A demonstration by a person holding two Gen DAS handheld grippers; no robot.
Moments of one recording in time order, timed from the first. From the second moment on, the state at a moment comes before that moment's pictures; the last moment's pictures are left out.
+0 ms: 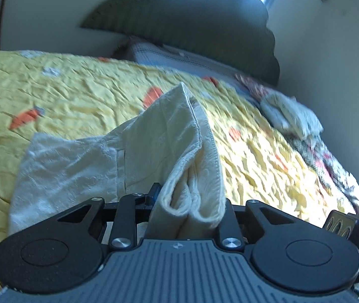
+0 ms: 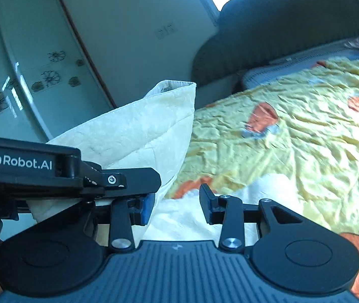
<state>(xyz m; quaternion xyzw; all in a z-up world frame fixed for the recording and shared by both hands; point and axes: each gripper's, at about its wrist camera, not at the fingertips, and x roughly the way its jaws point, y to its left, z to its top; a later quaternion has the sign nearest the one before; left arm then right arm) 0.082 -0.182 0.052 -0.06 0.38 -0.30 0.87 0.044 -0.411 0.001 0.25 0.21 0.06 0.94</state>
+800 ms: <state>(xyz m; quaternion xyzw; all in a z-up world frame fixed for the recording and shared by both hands) 0.053 -0.241 0.014 0.03 0.37 -0.39 0.85 -0.045 -0.467 -0.020 0.19 0.19 -0.18 0.95</state>
